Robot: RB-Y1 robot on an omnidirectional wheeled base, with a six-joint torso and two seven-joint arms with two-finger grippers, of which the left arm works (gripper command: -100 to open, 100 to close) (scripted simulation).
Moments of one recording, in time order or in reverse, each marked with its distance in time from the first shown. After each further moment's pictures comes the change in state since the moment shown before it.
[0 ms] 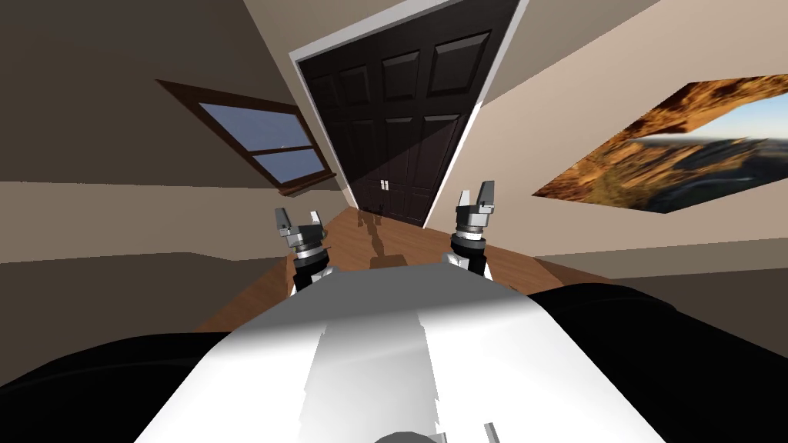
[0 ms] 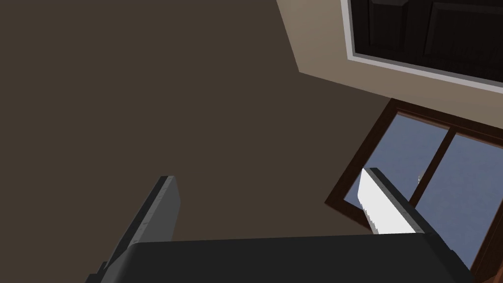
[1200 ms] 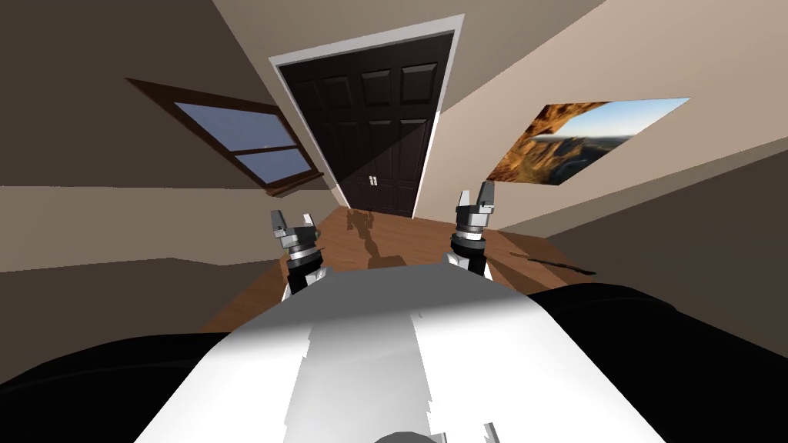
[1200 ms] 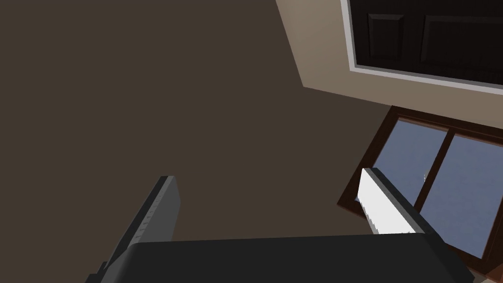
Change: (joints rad) arm -0.032 0.029 0.104 0.074 -0.001 -0.006 -0.016
